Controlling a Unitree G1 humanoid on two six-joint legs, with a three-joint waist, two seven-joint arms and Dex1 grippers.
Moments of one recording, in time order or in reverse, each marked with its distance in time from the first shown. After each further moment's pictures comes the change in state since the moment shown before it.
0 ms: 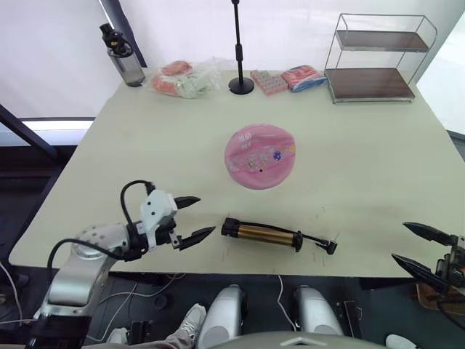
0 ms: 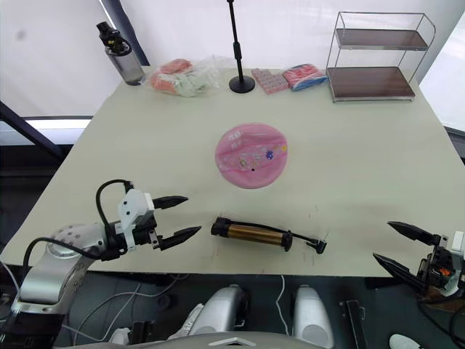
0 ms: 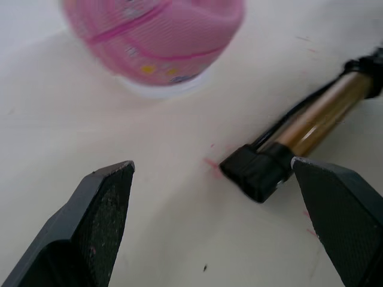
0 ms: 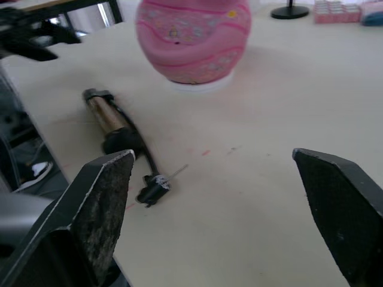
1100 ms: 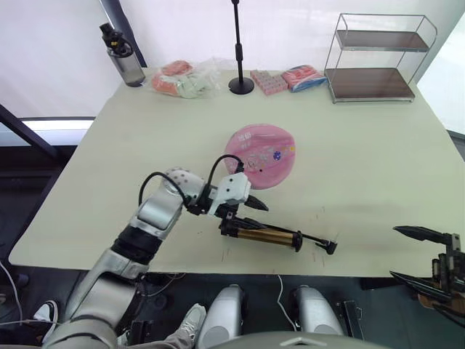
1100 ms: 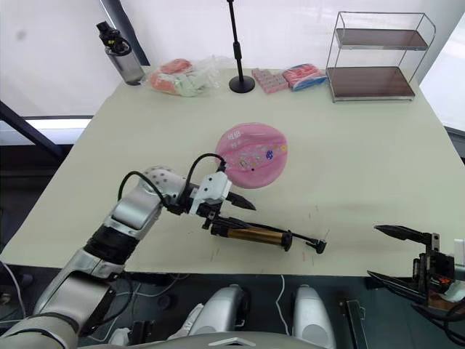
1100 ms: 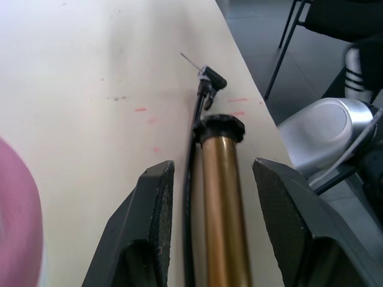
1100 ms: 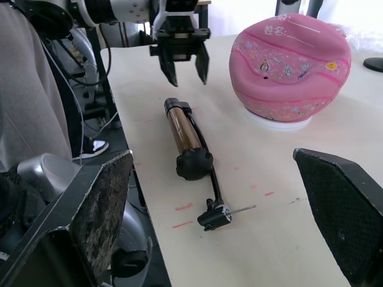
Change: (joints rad) left arm -0.668 -0.198 -0.495 0.382 0.174 -0.066 -0.385; right arm -0.051 0.040 -0.002 -0.060 -0.008 -0.067 0.175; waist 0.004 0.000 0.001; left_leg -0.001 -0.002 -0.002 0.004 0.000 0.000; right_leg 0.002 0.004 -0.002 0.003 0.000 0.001
